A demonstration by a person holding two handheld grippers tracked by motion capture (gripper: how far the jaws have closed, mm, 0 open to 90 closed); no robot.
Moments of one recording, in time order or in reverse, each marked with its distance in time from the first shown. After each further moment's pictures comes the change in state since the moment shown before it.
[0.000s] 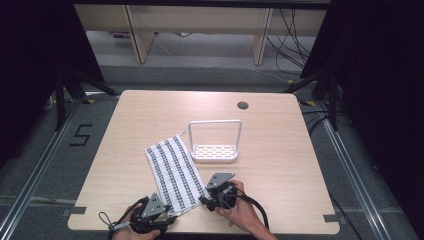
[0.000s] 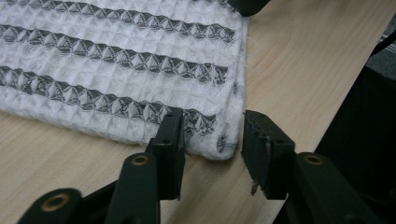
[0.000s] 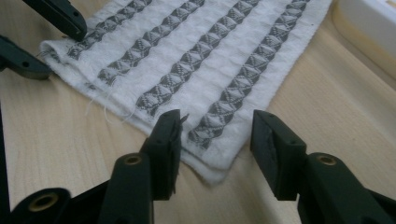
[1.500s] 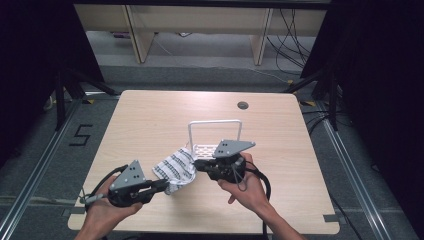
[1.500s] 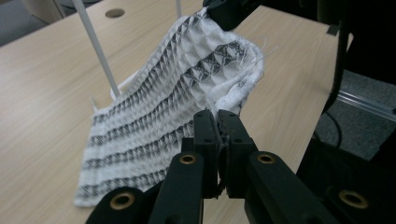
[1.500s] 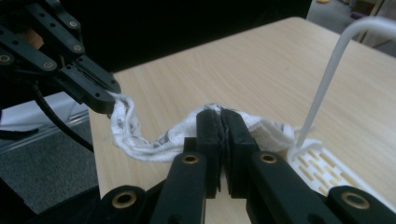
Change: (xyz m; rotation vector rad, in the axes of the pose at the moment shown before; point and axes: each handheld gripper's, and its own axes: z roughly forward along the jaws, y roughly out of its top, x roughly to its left) left arm 0.027 0.095 -0.103 -0.243 -0.073 0.033; right arm -0.006 0.092 -0.100 -0.307 0.087 0.020
